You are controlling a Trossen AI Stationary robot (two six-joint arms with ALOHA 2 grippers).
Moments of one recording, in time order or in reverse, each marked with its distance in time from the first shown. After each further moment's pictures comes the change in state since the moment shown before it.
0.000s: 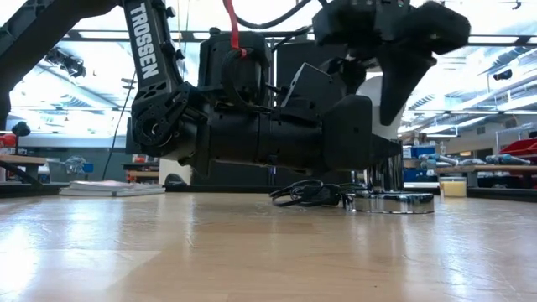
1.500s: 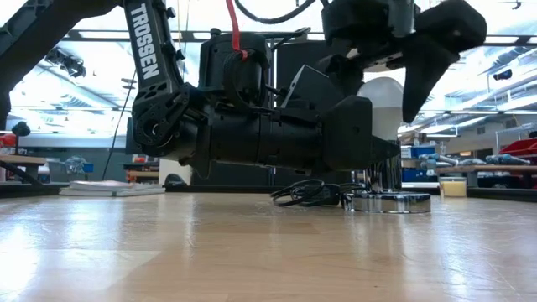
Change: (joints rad) left arm 0.003 0.000 -0.001 -0.004 -0.014 -0.013; right arm 0.009 0.000 0.000 -0.023 -0.038 -0.258
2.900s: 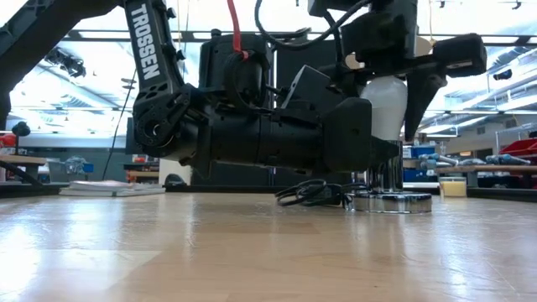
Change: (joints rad) left arm -0.001 0.000 0.000 -0.001 0.014 0.010; right arm -0.034 0.000 -0.054 -0.024 0.052 -0.209
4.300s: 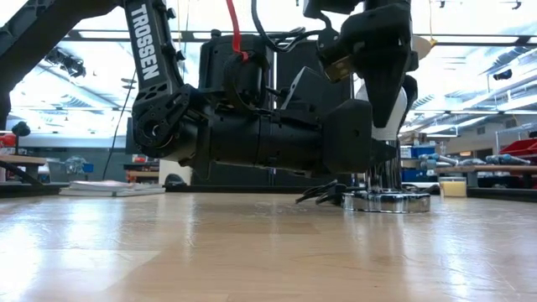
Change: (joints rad) left arm 0.000 0.001 0.000 0.000 -0.018 -0.008; right arm -0.028 0.000 0.019 0.019 -0.144 1.248
